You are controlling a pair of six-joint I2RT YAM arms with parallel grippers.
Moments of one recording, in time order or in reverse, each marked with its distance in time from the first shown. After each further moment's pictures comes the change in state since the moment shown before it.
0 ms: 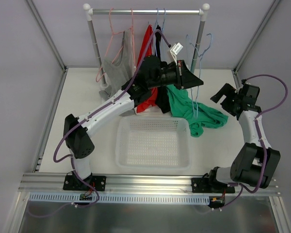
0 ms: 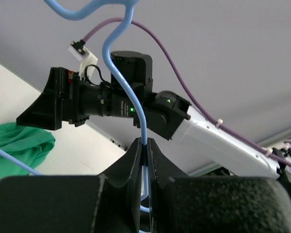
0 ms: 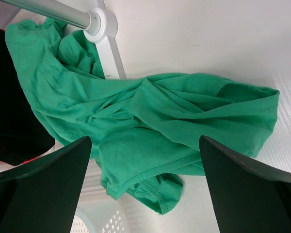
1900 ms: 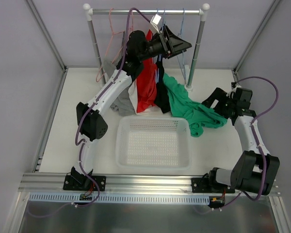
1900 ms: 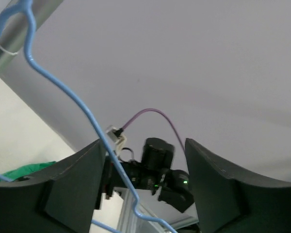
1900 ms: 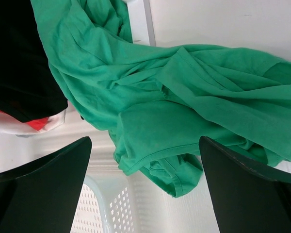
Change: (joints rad) left arm 0.258 0.353 0.489 0.006 0.066 -0.320; right arm 0.069 -0.089 -0.089 0.003 -0.084 -0.024
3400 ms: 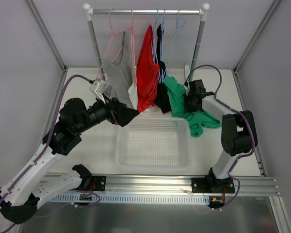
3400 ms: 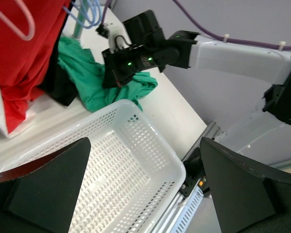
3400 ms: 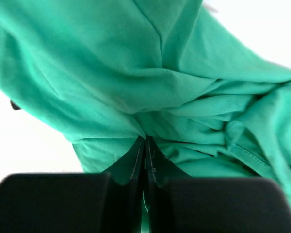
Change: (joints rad) left arm -0.083 -1.359 -1.262 -0.415 -0.373 0.578; right arm 0.451 0.514 0.267 -0.079 0.369 -0.286
